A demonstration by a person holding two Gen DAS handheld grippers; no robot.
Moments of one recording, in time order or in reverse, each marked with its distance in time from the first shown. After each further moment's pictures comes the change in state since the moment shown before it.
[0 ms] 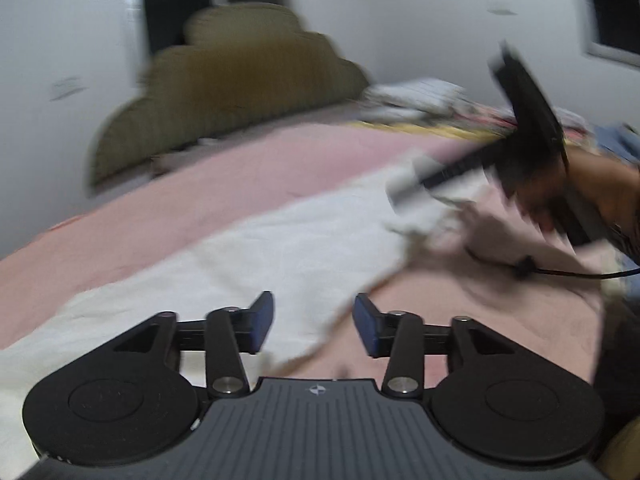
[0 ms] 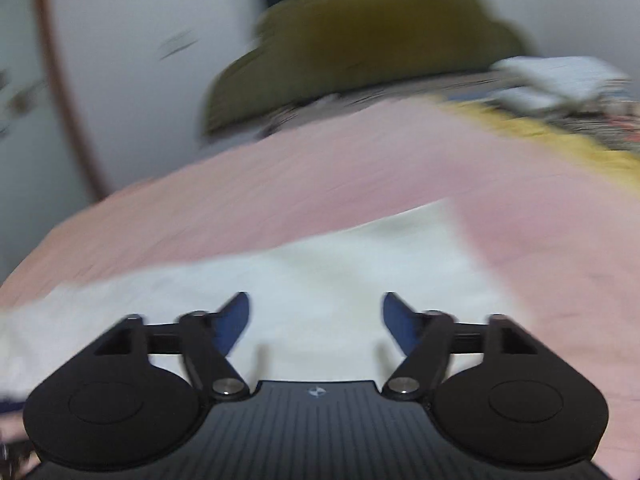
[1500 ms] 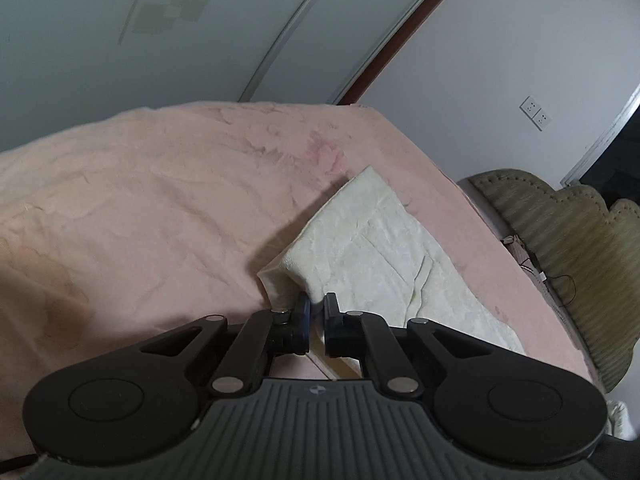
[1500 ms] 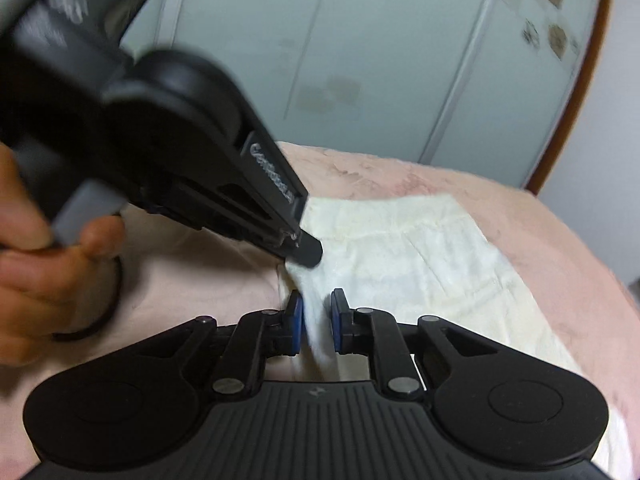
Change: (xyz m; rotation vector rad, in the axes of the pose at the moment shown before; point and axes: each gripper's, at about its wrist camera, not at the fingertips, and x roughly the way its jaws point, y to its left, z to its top) left arm -0.139 0.269 -0.161 -1.216 -0.021 0.652; right arm 0.048 0.468 -0.094 -1.014 0.003 0.765
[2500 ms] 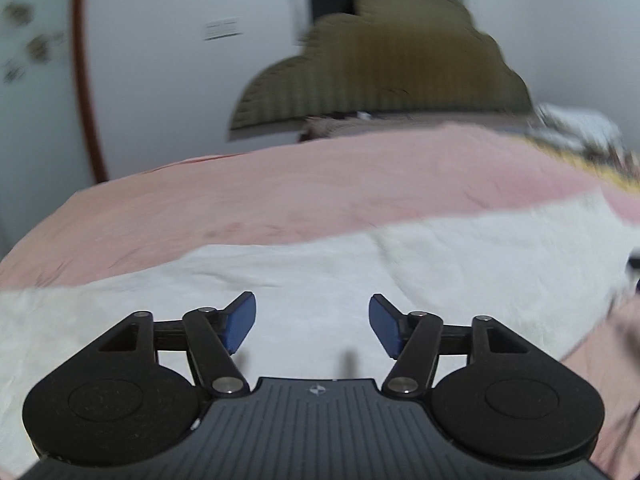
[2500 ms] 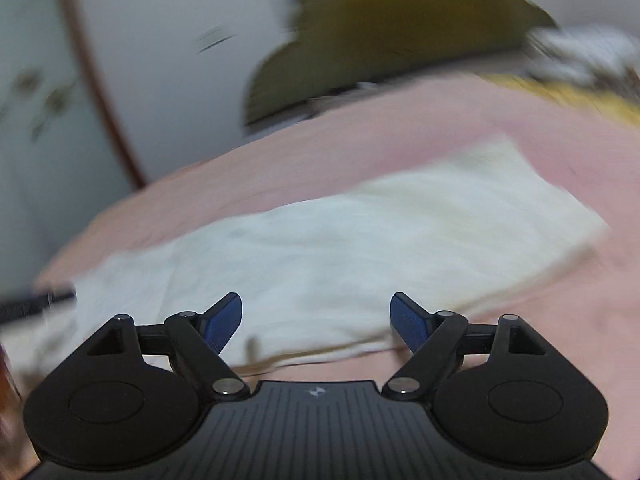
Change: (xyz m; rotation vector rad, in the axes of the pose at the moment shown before) left arm 0.039 -0.271 -0.185 1.021 -0.021 -0.301; right arm -0.377 -0.131 -0.304 1.317 -0.213 -0.781
